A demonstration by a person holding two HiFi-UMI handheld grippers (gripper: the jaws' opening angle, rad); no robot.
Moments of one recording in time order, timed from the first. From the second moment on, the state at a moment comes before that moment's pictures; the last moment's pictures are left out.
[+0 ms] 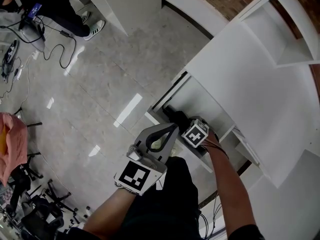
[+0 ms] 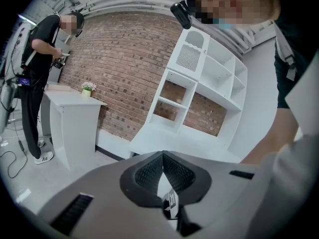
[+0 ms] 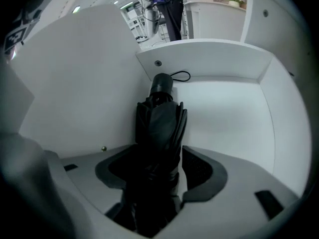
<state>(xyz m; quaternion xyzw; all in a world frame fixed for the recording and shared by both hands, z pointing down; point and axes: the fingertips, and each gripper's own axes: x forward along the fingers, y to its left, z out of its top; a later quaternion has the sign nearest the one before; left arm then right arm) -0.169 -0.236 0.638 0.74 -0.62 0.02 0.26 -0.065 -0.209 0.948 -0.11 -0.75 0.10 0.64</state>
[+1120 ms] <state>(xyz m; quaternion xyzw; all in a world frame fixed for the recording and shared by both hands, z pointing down) -0.172 -0.223 0.602 0.74 -0.63 0.02 0.26 -0.063 -0.234 0.860 -0.03 -0.82 0.11 0.56</state>
